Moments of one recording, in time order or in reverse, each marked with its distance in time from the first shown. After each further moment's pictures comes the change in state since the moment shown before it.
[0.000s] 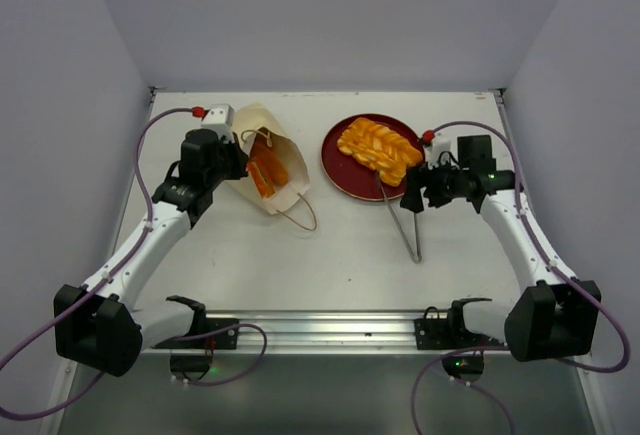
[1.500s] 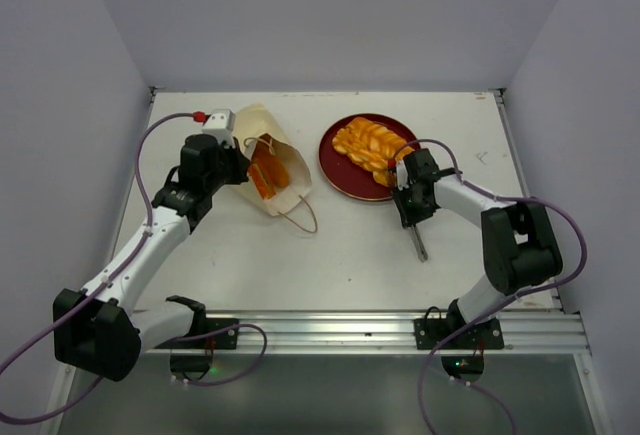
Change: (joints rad) left arm 0.000 -0.024 -0.045 0.017 0.036 0.001; right arm 0.238 0.412 -0.074 0.142 0.468 0.074
